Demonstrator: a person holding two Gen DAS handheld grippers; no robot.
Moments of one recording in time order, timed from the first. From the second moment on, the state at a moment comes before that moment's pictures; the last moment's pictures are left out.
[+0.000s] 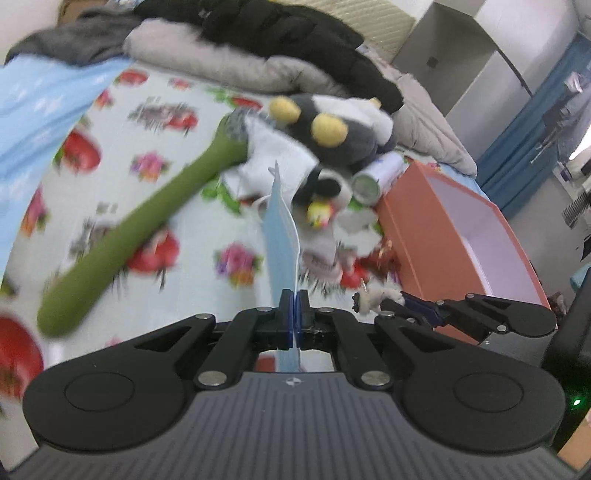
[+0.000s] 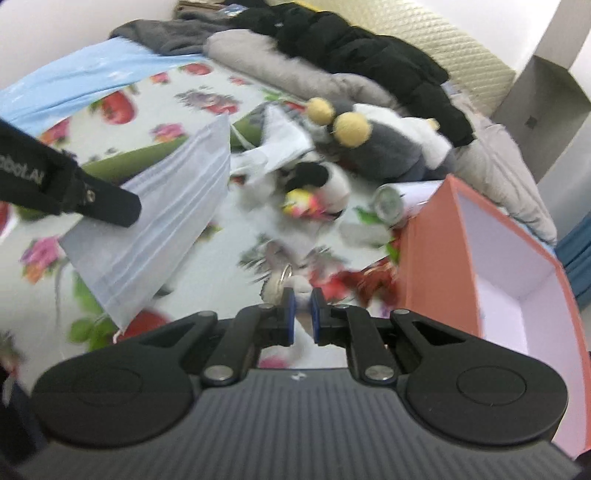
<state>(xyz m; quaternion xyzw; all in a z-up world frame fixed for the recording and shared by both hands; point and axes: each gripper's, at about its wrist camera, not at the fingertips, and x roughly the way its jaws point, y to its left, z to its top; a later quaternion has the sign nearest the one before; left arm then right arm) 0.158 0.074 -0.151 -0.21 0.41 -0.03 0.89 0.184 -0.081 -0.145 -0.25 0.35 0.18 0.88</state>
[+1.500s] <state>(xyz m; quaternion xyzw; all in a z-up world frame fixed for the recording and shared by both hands) 0.136 0.077 -0.219 -0.14 0.50 0.07 0.85 0.153 -0.092 -0.201 -0.13 0.46 0.28 0.83</state>
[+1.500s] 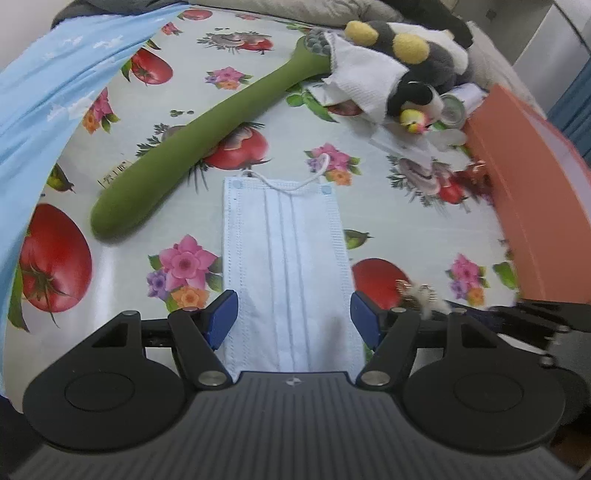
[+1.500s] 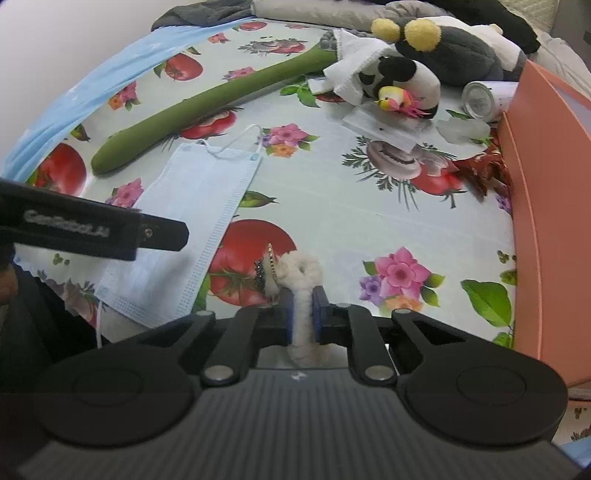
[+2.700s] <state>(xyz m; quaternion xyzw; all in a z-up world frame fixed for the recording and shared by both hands) 0.117 0.034 -0.147 -0.12 0.43 0.02 0.90 0.140 -0.138 -0.123 -0.07 0.39 0.22 0.89</state>
